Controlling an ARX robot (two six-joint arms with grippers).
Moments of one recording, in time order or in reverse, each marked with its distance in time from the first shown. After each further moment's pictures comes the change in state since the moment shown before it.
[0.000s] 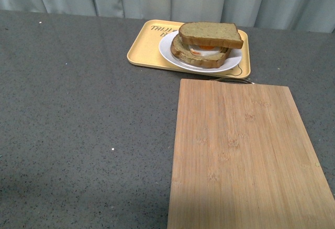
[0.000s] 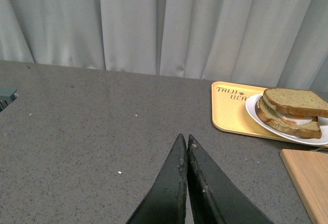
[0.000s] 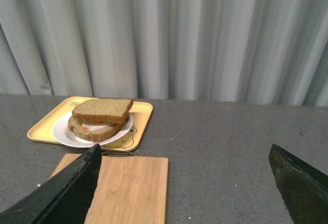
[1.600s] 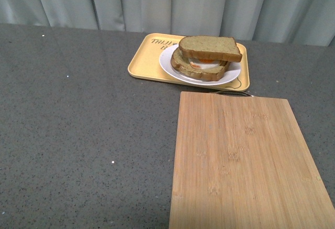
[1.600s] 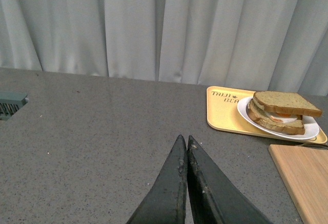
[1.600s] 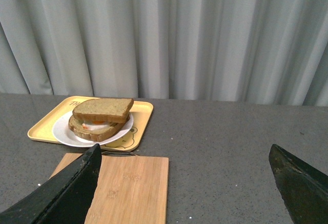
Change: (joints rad) left arm 0.000 -0.761 -0.001 -0.734 0.002 0.000; right arm 0.000 0.000 0.000 0.000 0.000 0.000
